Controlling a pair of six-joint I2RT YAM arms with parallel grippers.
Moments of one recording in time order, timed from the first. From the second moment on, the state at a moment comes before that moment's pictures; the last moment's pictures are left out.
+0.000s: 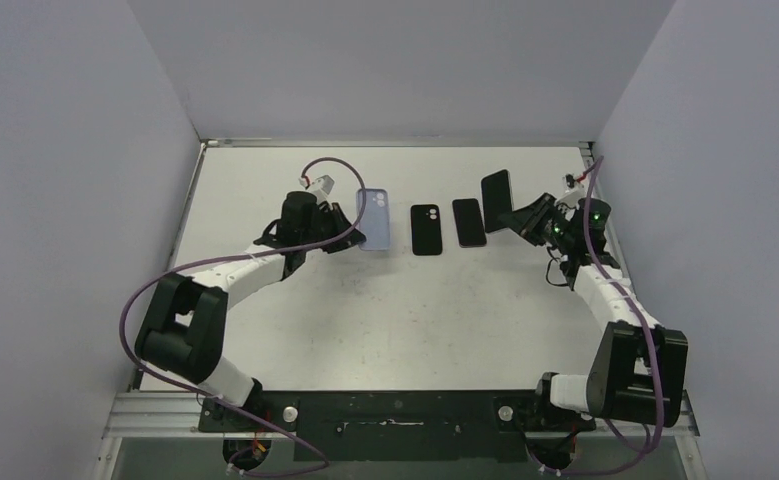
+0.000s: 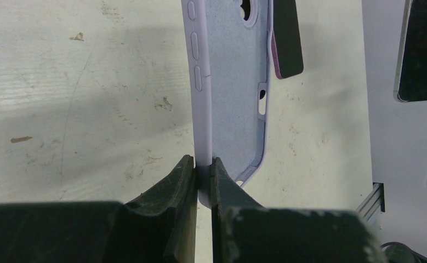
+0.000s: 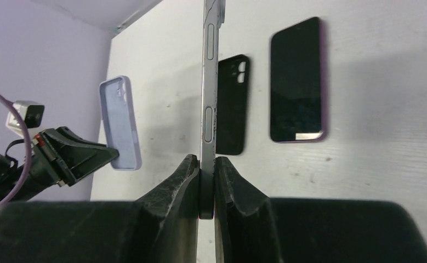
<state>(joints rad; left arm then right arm) -0.39 1.52 0.85 0.13 0.30 -0.67 -0.13 1.27 0.72 0.17 -0.66 0.65</state>
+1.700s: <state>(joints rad) -0.45 2.05 1.14 0.24 0.32 -0.75 -0.24 2.02 0.98 0.32 -0.88 0.43</state>
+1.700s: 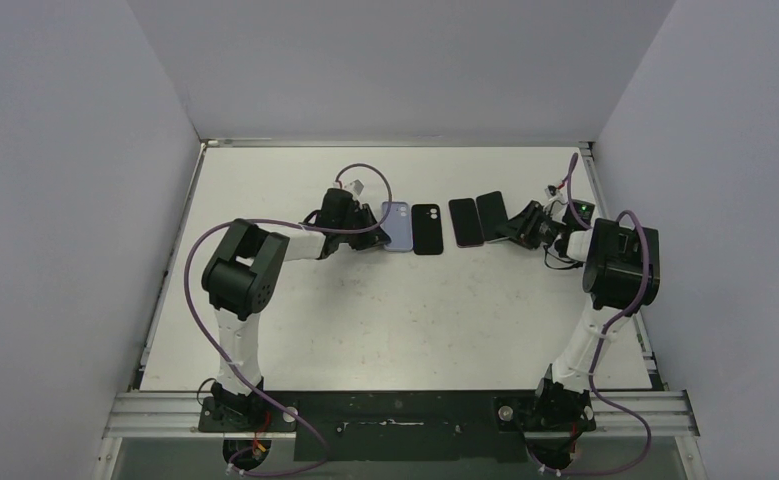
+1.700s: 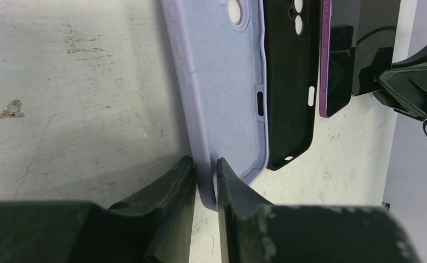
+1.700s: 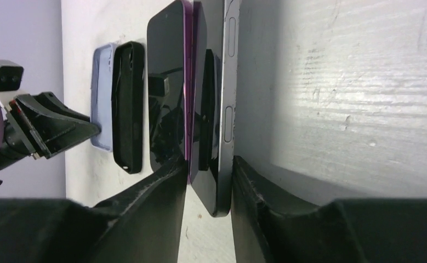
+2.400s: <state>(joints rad) -0.45 1.99 1.16 0.16 0.25 -0.67 -0.23 1.87 0.95 0.15 -0.65 0.32</state>
